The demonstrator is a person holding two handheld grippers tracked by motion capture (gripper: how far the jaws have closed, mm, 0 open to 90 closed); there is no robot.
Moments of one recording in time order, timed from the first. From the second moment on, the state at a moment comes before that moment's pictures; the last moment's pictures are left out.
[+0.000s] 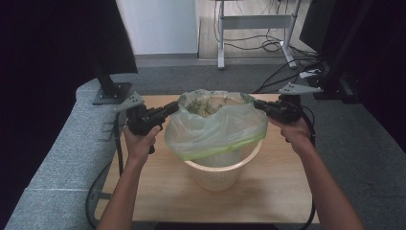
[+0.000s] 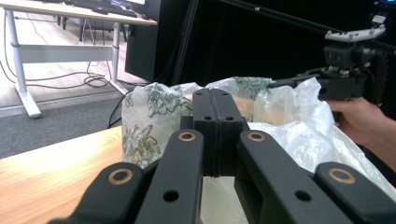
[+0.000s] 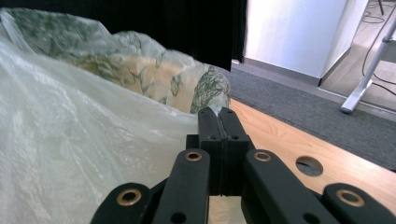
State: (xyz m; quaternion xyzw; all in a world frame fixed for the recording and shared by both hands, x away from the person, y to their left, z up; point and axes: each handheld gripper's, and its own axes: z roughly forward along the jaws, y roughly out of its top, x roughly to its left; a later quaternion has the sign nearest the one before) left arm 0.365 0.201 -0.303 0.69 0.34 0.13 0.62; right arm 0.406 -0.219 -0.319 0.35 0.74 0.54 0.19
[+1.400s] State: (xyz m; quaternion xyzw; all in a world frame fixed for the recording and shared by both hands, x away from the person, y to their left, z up) left arm 0.331 0.134 -0.267 0.74 0.25 0.10 0.62; right arm 0.348 -0.149 -0.279 0.22 0.73 0.64 0.08
